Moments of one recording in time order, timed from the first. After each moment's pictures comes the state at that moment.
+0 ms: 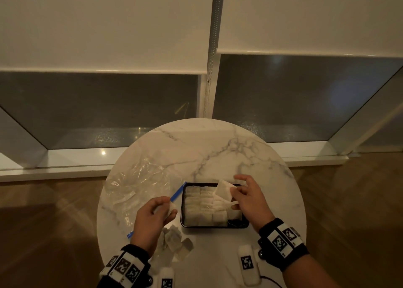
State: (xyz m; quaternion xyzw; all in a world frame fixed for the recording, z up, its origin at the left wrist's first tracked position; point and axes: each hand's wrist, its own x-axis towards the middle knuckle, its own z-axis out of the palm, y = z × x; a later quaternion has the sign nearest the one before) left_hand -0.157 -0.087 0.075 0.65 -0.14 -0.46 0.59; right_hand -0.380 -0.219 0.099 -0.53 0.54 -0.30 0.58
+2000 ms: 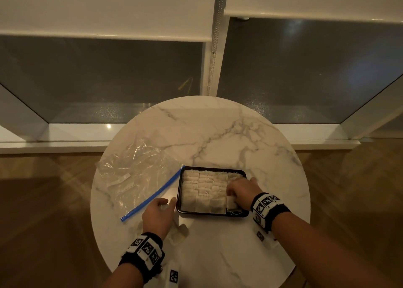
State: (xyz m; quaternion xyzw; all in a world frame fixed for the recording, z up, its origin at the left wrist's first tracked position) left_hand -0.181 -0.106 -0.017 0.87 -0.16 -0.36 0.32; right_hand -0.389 -0.285 0.011 -0.87 0.40 0.24 0.19
